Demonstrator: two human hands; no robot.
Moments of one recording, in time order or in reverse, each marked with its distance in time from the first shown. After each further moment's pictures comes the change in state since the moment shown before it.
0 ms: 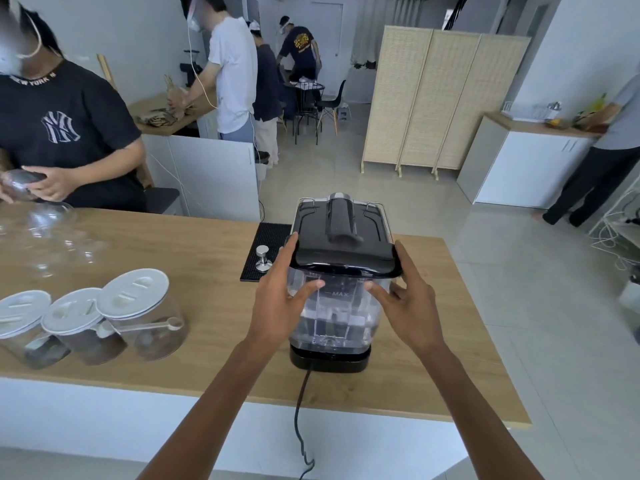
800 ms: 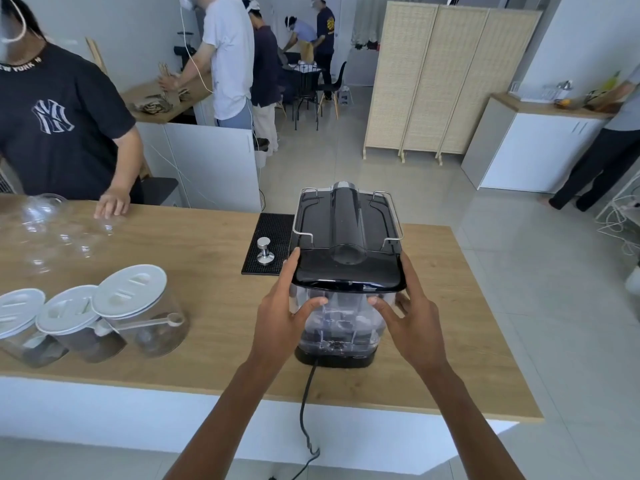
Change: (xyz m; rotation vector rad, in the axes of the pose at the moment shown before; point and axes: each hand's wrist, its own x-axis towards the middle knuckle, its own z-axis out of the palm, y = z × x) left_hand -0.014 -0.039 0.014 0.070 0.013 0.011; right_hand -0.011 0.045 0.020 -0.122 0.010 0.008
